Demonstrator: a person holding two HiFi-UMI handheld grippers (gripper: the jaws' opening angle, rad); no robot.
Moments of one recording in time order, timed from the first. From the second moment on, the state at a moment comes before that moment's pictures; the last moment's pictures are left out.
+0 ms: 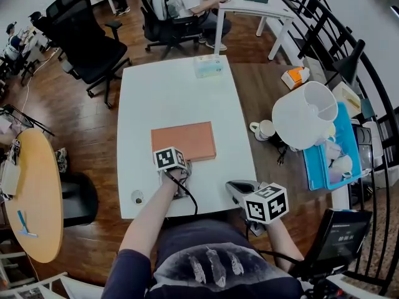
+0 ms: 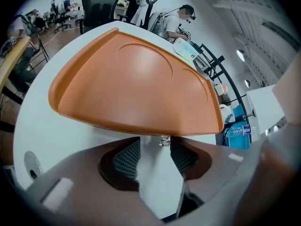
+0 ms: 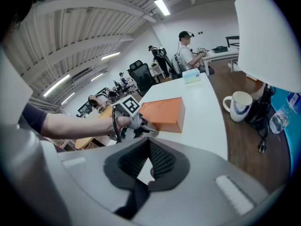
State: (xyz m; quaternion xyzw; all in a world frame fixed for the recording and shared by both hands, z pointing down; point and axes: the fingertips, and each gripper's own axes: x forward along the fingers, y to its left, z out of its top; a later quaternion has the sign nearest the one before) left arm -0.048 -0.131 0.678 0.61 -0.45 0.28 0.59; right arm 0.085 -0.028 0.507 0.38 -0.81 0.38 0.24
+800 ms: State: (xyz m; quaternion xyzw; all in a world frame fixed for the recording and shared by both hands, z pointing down) left arm -0.037 -0.117 0.672 0.62 -0.44 0.28 0.59; right arm 0.098 -0.030 0.510 0.35 -0.82 0.37 0.24
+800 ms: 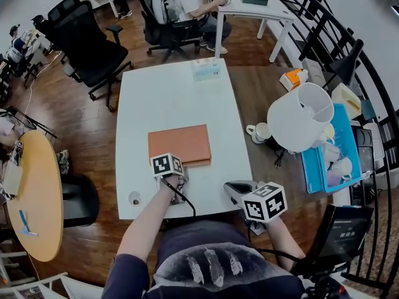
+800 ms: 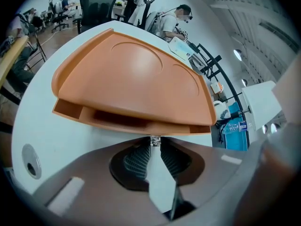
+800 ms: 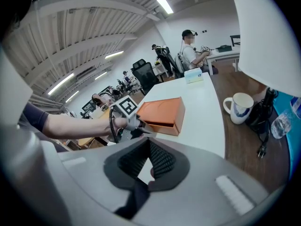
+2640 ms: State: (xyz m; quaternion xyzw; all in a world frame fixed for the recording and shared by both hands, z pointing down) left arm -0.035 -0.060 0.670 0.59 -0.45 0.28 0.60; right arm 0.077 -0.021 0.512 0.31 -0.84 0.37 0.26
